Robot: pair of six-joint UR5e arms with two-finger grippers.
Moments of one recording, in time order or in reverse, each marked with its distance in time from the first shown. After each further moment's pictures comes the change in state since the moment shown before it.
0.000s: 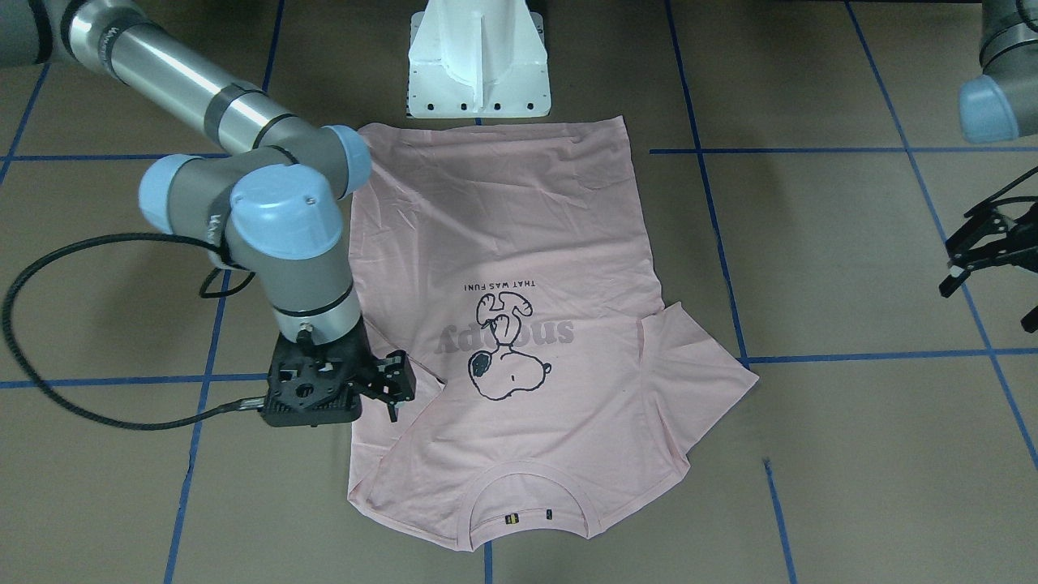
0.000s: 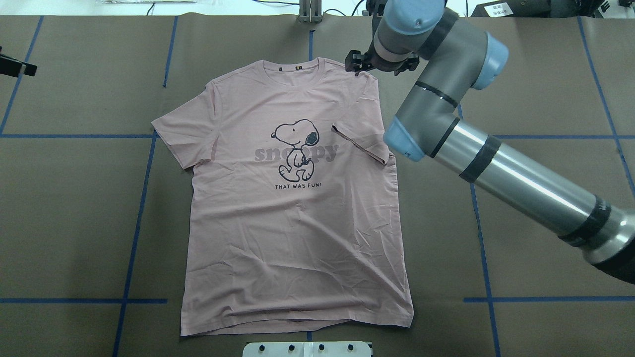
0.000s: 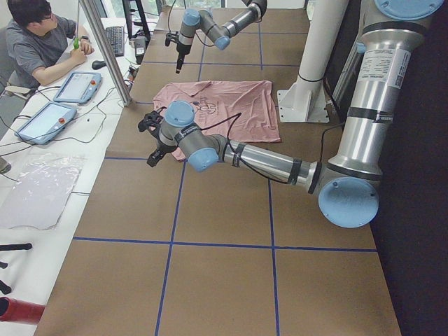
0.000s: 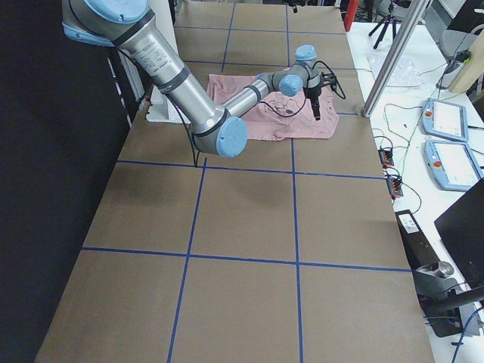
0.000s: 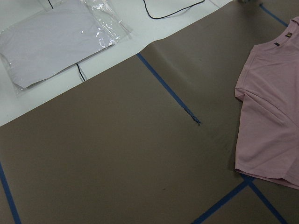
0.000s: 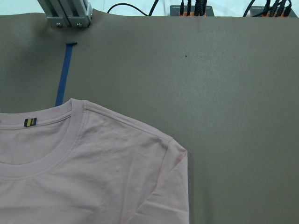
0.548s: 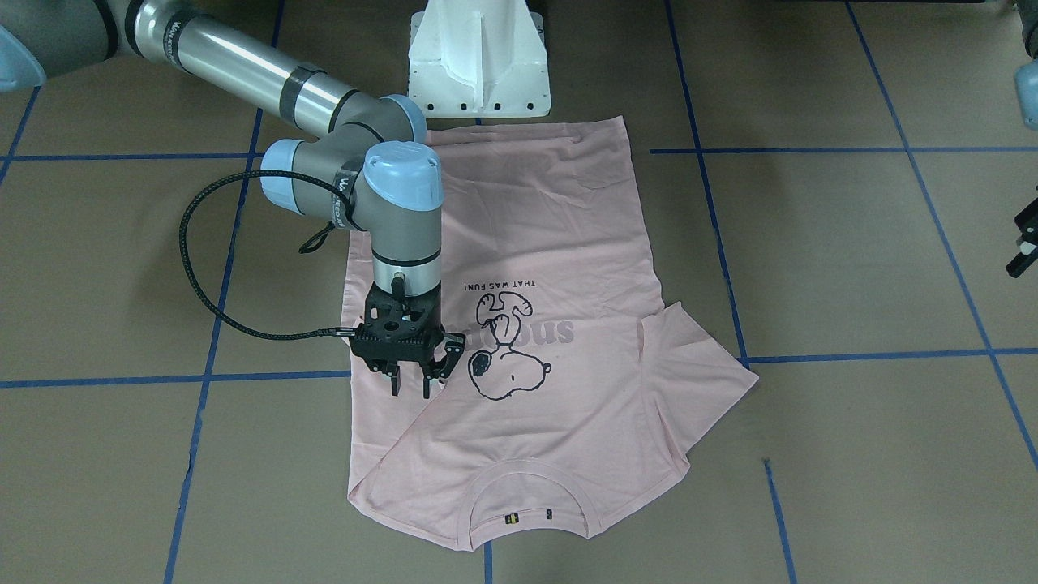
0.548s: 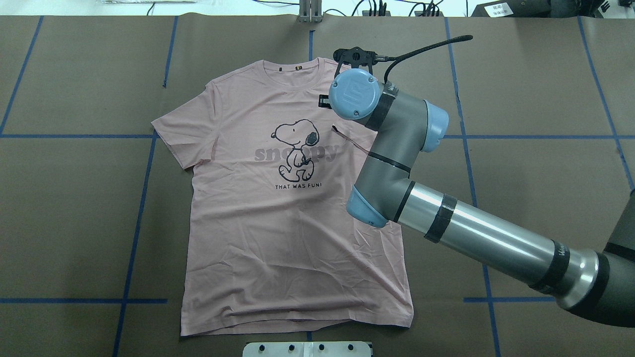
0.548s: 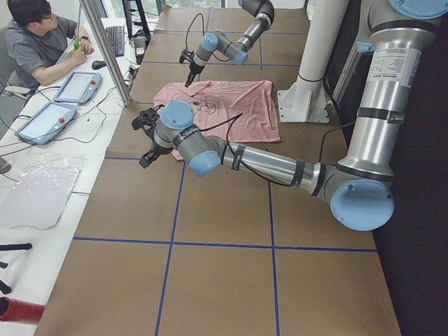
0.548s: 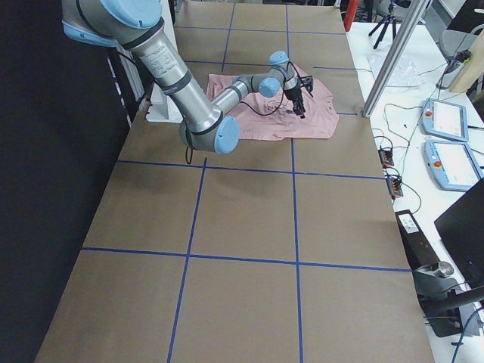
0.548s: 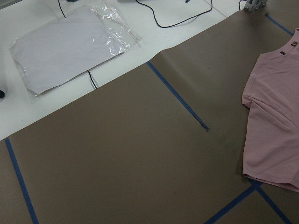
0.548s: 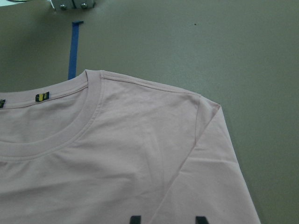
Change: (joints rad) left arm -0.150 0.023 -0.009 0.000 -0.116 0.199; right arm -0.228 0.034 -0.029 -0.003 -0.368 0.278
